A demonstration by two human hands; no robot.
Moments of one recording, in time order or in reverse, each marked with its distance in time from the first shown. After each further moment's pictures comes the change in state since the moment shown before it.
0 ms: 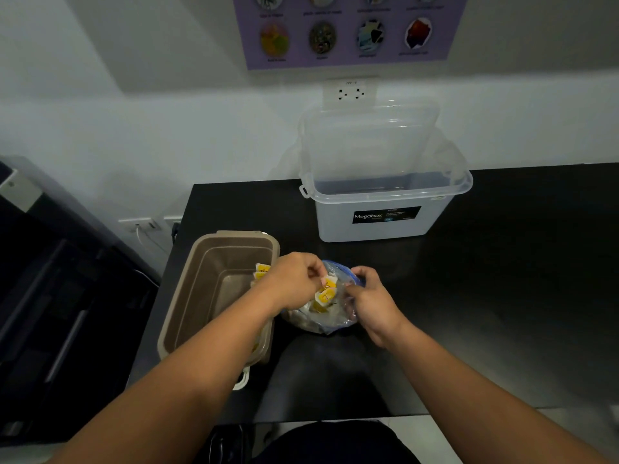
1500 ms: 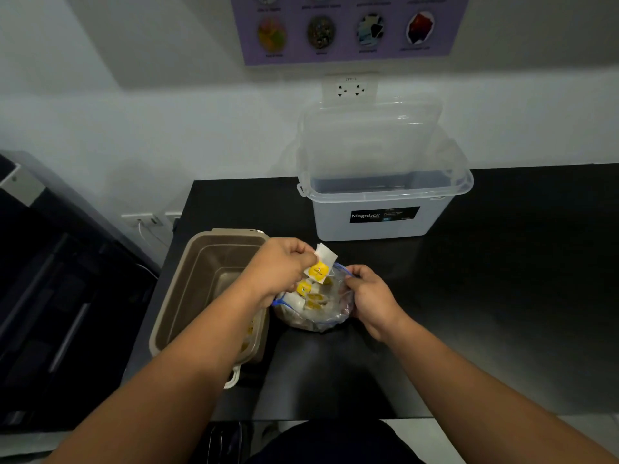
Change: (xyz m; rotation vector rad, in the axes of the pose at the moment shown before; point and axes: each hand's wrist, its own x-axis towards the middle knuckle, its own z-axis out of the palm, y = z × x) left_hand 0.002 0.010 -0.007 -0.516 0.114 -0.175; right_hand 0.013 -0.006 -0.009 0.005 -0.032 0.031
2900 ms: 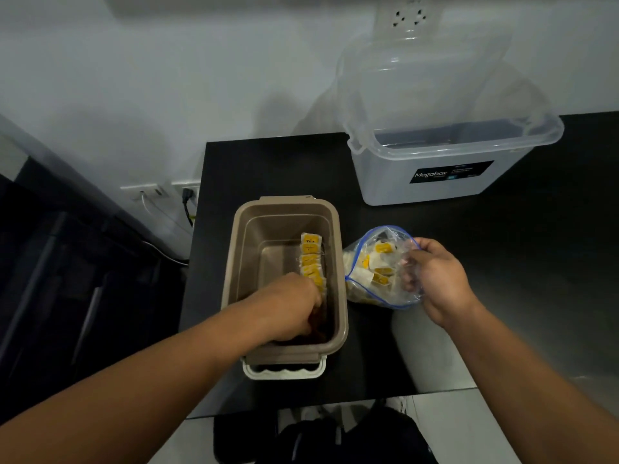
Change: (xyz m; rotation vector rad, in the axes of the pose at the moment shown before) left_hand -0.021 -0.071 -0.091 1.164 -0.554 0.172; right_hand -0.006 0.015 0.050 0.117 0.327 -0.041
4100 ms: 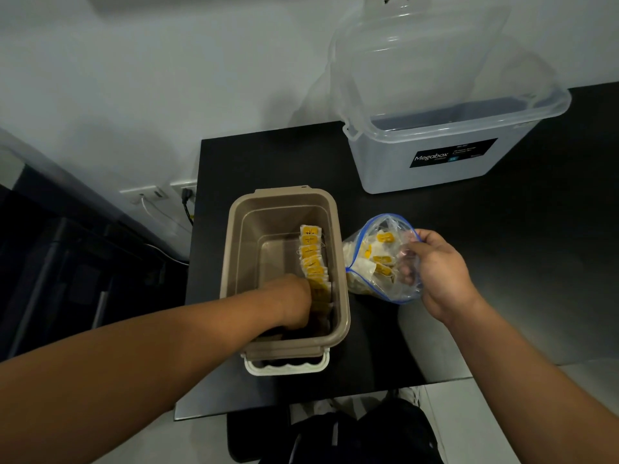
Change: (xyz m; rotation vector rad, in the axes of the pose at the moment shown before) left_hand 0.040 -0.010 0.026 0.207 -0.175 -0.173; right_hand -0.004 0.012 0.005 0.092 -0.011 0.005
